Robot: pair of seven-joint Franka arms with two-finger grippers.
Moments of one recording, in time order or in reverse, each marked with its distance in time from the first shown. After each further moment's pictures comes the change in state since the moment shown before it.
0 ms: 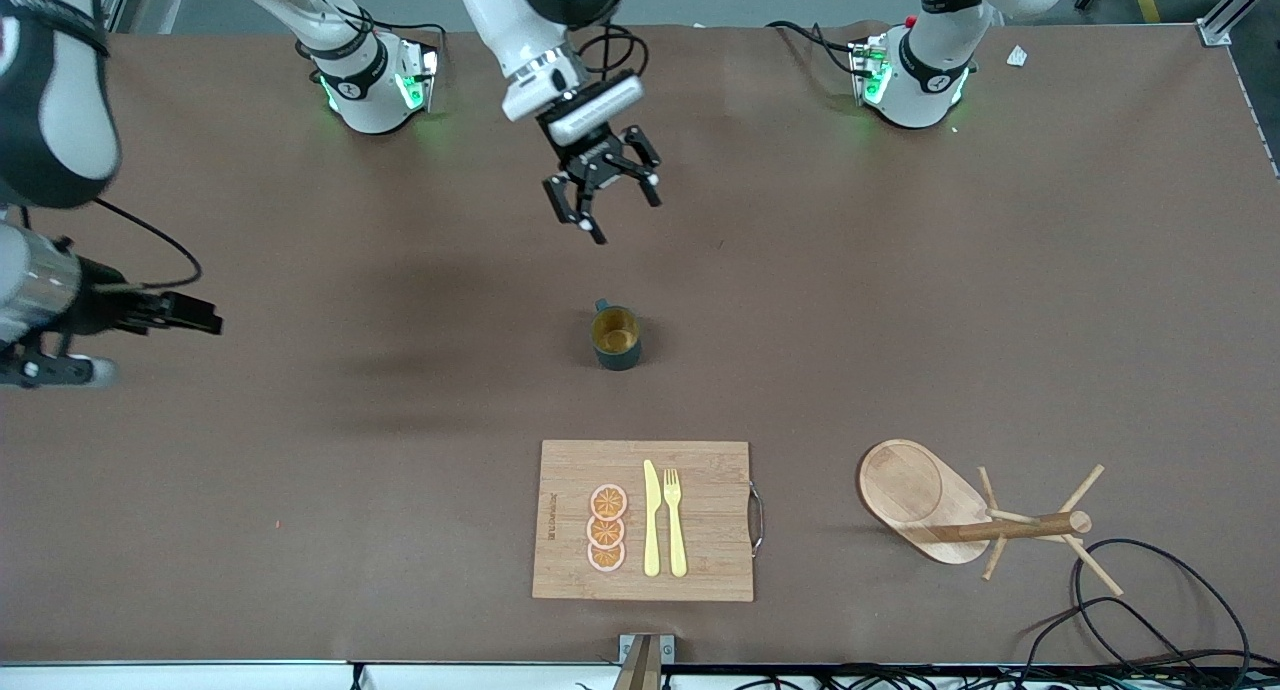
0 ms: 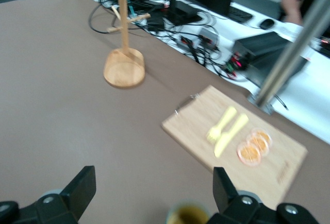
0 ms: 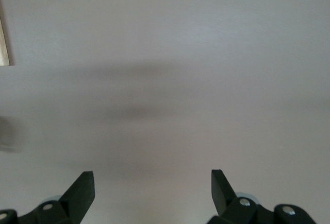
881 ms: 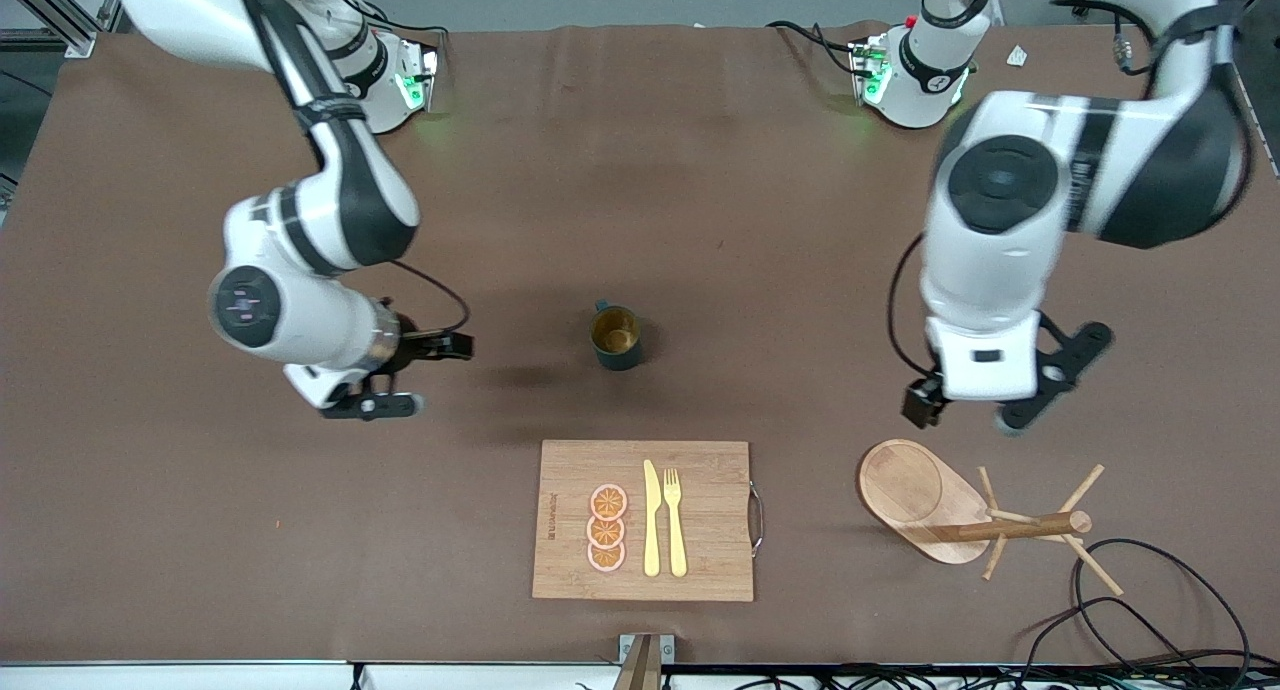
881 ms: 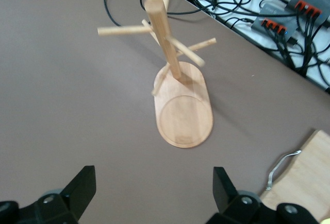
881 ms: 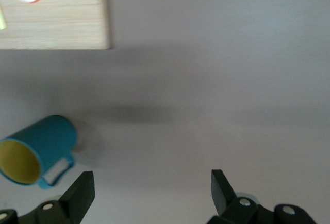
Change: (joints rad) left arm 0.791 -0.129 -0.004 -0.001 -0.504 0.198 1.036; right arm 0.384 0.200 0.008 -0.077 0.177 0.295 0.282
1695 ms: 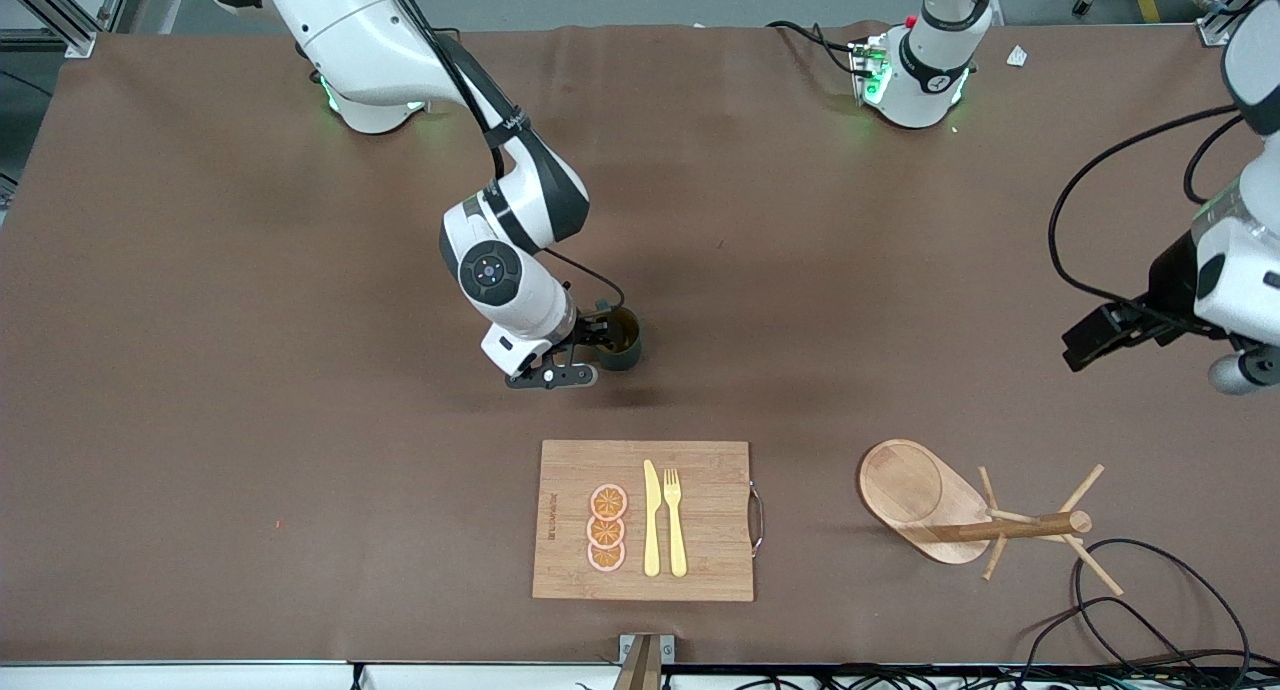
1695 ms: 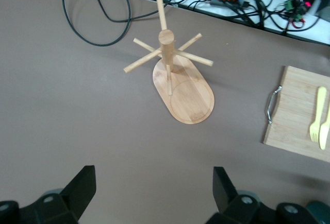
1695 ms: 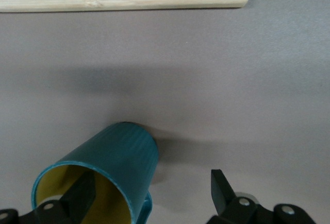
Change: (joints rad) left arm 0.210 -0.172 -0.002 0.033 -0.291 -0.095 0.653; right arm 0.259 0.176 -0.001 -0.013 0.012 0.322 0.186
